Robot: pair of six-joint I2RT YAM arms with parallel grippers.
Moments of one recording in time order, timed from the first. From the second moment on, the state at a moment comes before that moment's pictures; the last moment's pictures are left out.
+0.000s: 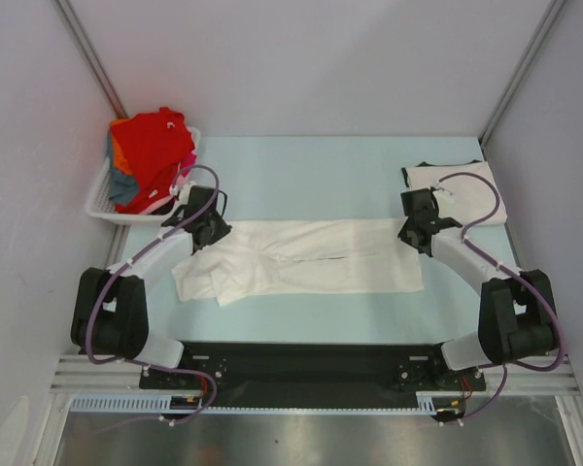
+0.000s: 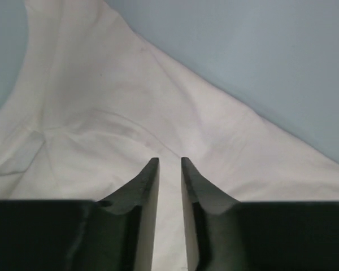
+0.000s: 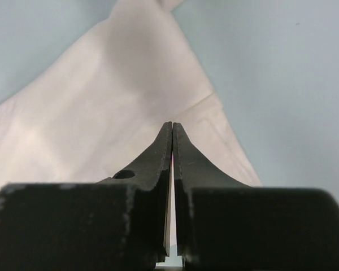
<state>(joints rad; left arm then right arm) -0.24 1.47 0.89 -0.31 -0.22 -0.75 0.22 1.44 0.88 -0.37 0.42 0.69</state>
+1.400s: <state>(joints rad) -0.27 2.18 1.66 -0.65 -0.27 -0.63 1.01 1.65 0.93 -0.46 0.35 0.96</state>
